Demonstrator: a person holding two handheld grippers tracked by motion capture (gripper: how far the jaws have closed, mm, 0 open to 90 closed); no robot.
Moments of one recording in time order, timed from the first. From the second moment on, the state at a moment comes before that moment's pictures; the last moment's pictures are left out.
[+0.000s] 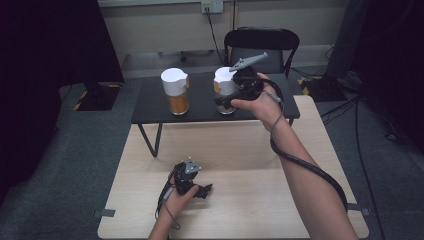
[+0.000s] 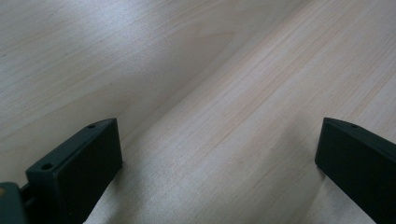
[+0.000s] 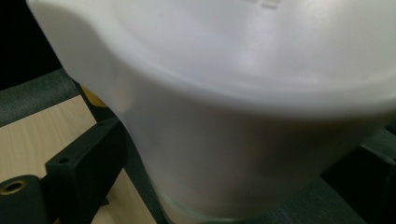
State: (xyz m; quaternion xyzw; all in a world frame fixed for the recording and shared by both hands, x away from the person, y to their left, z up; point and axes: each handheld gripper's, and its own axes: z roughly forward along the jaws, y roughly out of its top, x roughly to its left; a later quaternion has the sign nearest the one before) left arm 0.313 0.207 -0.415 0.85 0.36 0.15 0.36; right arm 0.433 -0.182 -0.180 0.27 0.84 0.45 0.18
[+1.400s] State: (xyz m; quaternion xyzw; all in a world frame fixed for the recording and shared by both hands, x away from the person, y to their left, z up) left arm 0.313 0.207 -0.415 0.85 0.36 0.15 0.36; right arm 0.410 -0.221 -0.197 0.27 0.82 0.48 0.16
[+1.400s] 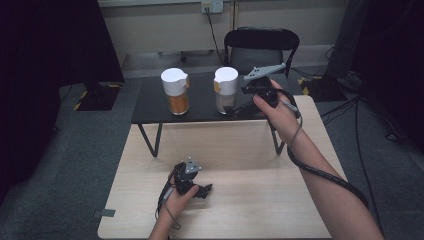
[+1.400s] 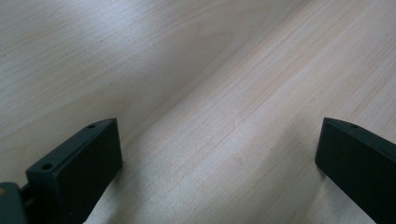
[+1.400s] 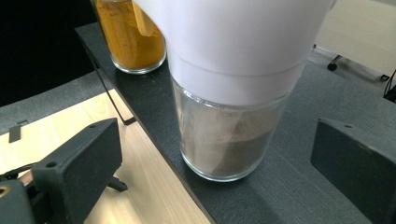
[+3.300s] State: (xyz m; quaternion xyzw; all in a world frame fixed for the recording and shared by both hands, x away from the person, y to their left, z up) left arm 0.312 0.207 -0.415 0.85 0.36 0.15 0.36; right arm 0.390 -0.237 -0.260 0.24 0.81 0.52 0.11
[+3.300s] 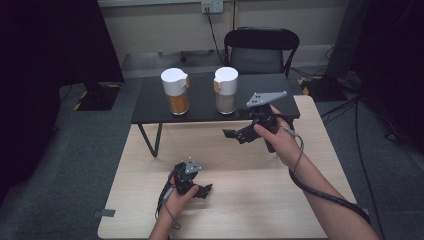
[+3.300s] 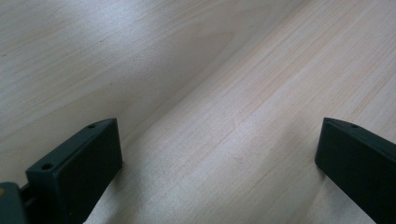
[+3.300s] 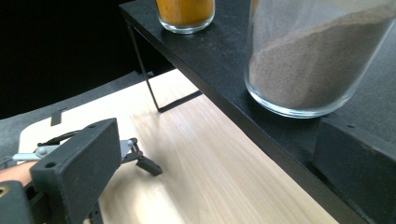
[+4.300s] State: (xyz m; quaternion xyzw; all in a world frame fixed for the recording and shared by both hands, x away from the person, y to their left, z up) left arm 0.313 0.207 -0.415 0.85 0.36 0.15 0.36; right arm 0.380 -0.262 -0.298 0.21 0.81 0.54 0.09
